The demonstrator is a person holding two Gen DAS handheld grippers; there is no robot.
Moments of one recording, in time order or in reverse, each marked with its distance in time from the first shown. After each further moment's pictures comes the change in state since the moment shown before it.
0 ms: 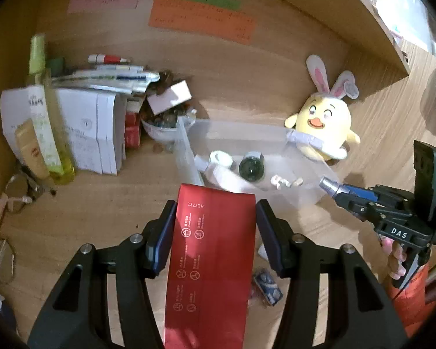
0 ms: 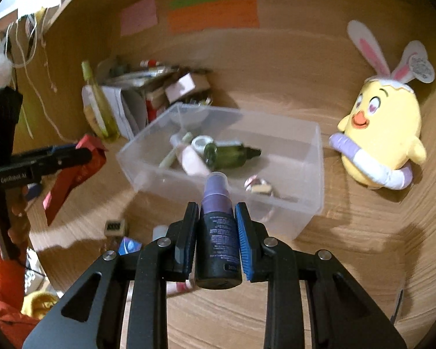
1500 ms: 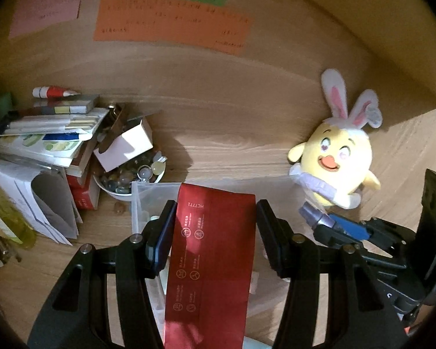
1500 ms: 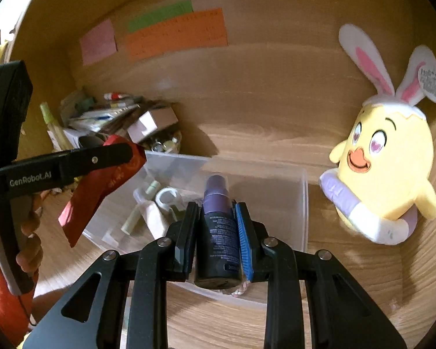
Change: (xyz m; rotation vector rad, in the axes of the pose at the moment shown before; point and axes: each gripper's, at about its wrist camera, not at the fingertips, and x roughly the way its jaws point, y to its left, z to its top) left arm 0.098 -0.029 0.094 -0.013 0.026 0.011; right arm 0.047 -0.035 0.058 0.073 -0.045 -0.054
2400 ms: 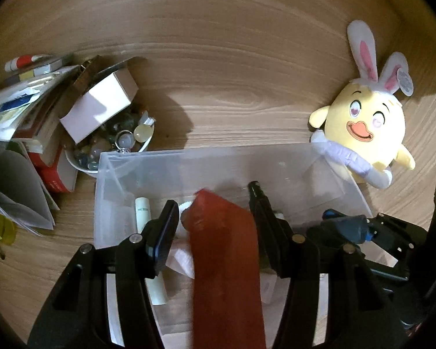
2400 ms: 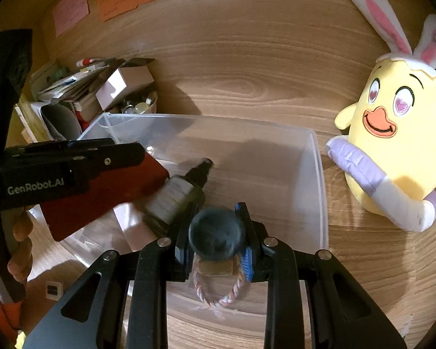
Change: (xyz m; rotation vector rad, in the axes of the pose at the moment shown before) left arm 0.063 -0.005 -0.015 0.012 0.152 0.052; right arm 0.054 -0.010 -0.016 0.007 0.133 -0.055
